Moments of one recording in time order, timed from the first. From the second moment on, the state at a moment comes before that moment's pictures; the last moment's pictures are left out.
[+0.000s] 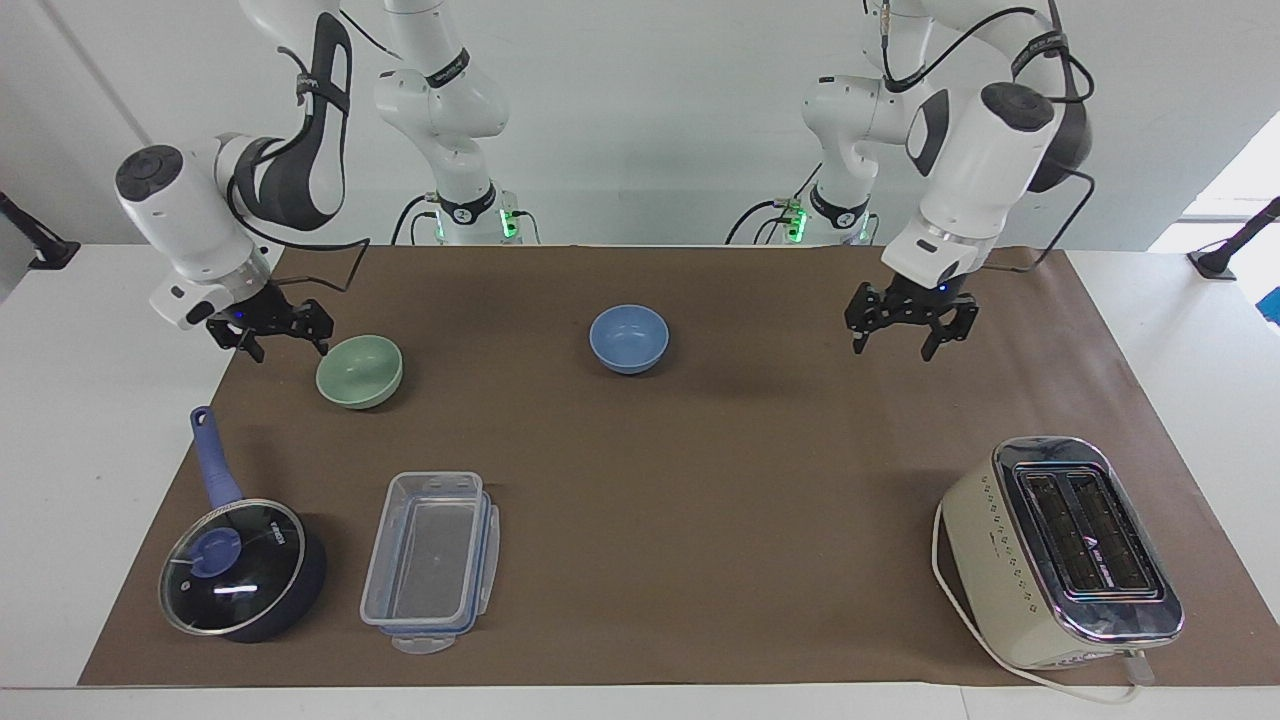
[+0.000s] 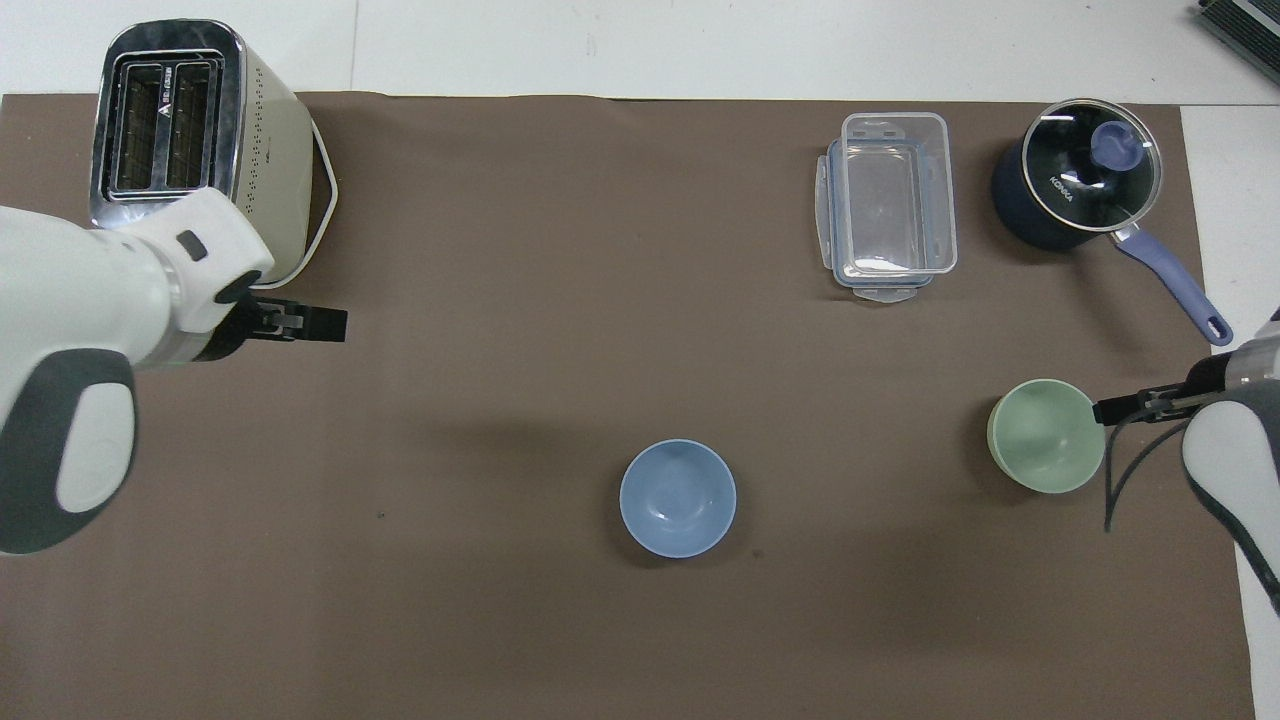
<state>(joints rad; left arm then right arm) -0.25 -0.05 0.04 -1.90 -0.03 2.03 -0.01 -0.20 0.03 -0.10 -2.17 -0.02 2.17 -0.42</state>
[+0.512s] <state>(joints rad) -0.13 0.01 0.05 -1.56 -0.02 1.69 0.16 -0.20 0.05 -0.10 -2.28 -0.02 2.28 -0.42</state>
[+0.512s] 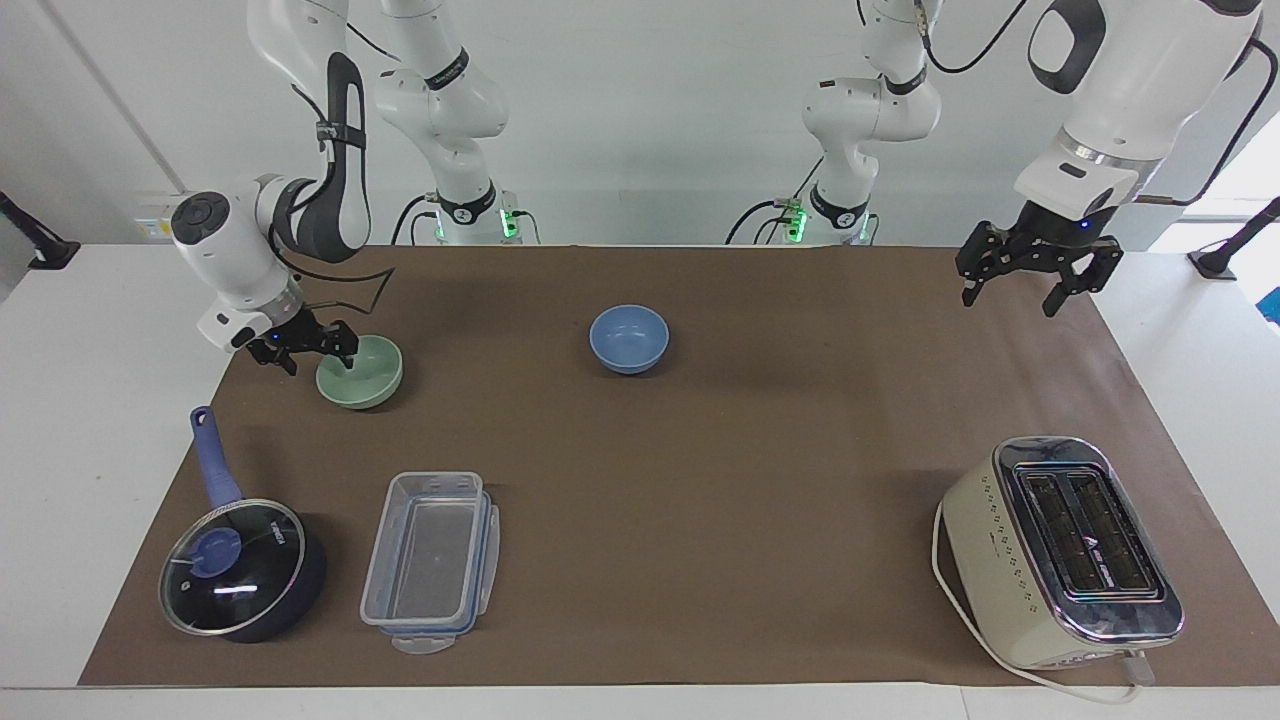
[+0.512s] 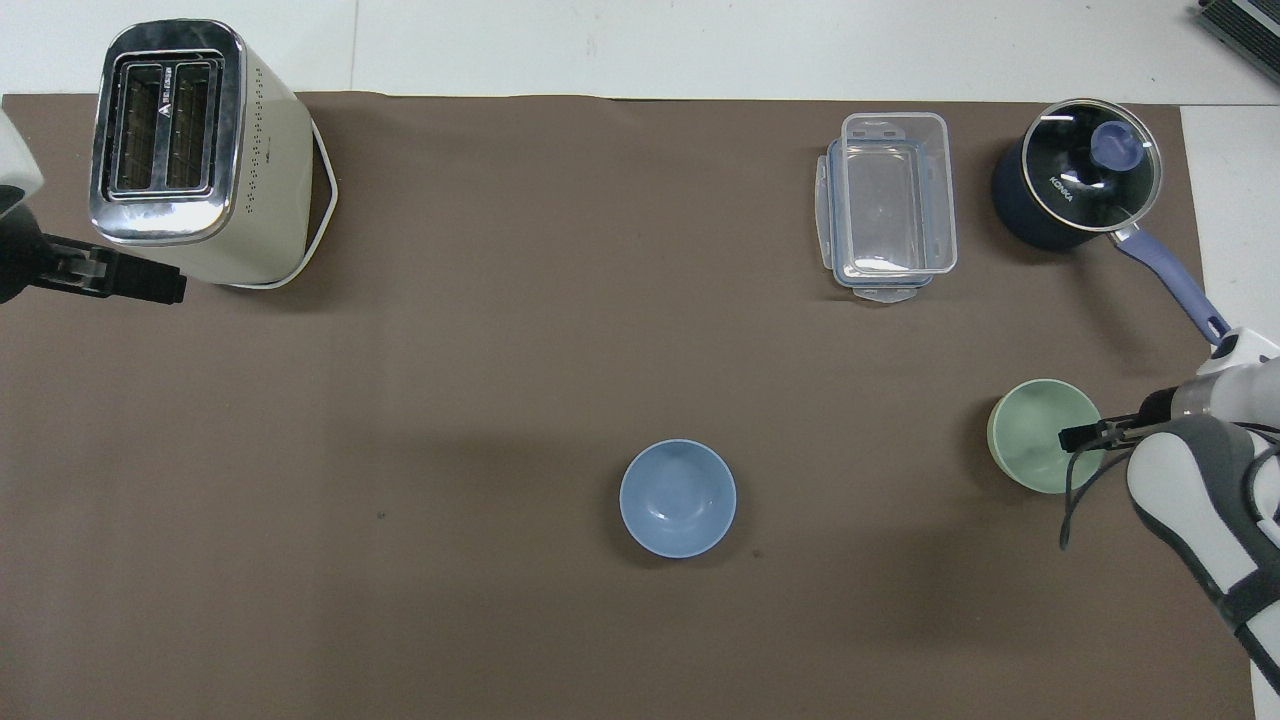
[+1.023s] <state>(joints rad) -0.12 0.01 0.04 -1.55 -0.02 1.64 0.16 -0.21 0.06 -0.10 -2.28 0.03 2.28 -0.42</state>
